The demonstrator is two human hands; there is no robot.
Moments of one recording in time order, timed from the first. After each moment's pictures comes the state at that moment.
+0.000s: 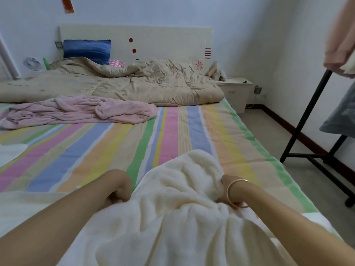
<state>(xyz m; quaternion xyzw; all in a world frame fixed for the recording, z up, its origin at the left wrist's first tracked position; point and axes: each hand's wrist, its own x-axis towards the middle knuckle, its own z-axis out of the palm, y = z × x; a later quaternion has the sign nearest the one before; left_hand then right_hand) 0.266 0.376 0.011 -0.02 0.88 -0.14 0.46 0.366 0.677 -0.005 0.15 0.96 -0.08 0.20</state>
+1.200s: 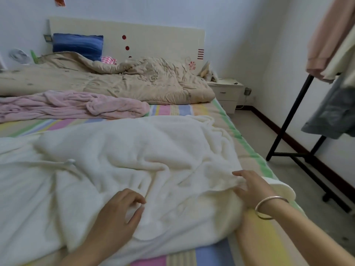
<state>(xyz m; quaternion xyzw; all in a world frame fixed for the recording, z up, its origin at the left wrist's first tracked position) 0.410 0.361 -0.042 0.29 0.88 0.35 -0.15 0.452 0.723 0.012 0.16 0.97 -0.19 -0.02</state>
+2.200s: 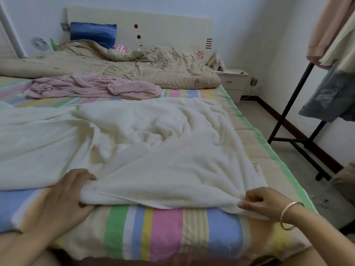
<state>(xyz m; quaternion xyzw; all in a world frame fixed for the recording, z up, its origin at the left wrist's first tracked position) 0.515 0.183 -0.060 0.19 0.94 0.19 -0.19 0.617 0.692 -0.008 0.07 0.97 -0.17 0.13</state>
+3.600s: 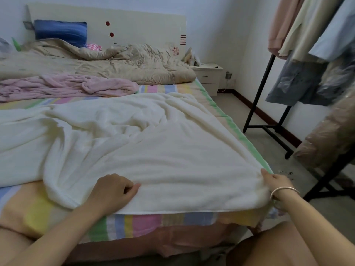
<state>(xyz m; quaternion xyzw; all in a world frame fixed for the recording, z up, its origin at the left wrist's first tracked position) 0.531 0.313 -0.067 0.33 0.93 0.10 -0.14 0.680 0.756 -0.040 0.48 0.77 -0.41 -0.10</state>
